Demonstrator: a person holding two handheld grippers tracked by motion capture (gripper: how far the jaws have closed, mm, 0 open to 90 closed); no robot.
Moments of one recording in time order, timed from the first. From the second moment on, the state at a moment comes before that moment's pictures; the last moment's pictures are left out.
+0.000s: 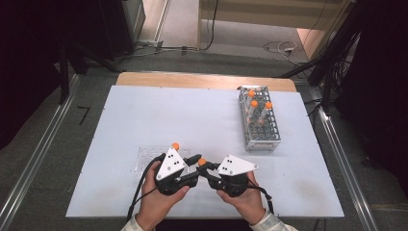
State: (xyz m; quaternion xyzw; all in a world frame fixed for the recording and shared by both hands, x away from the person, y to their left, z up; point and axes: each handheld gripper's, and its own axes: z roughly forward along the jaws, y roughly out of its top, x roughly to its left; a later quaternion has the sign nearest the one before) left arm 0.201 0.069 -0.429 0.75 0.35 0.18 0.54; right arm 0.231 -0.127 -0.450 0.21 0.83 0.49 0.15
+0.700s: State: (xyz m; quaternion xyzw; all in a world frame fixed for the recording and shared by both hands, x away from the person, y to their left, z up) left arm 0.198 0.084 -0.411 0.73 0.35 0.18 0.56; right arm 0.230 -0.128 -0.445 0.21 0.82 0.52 0.10
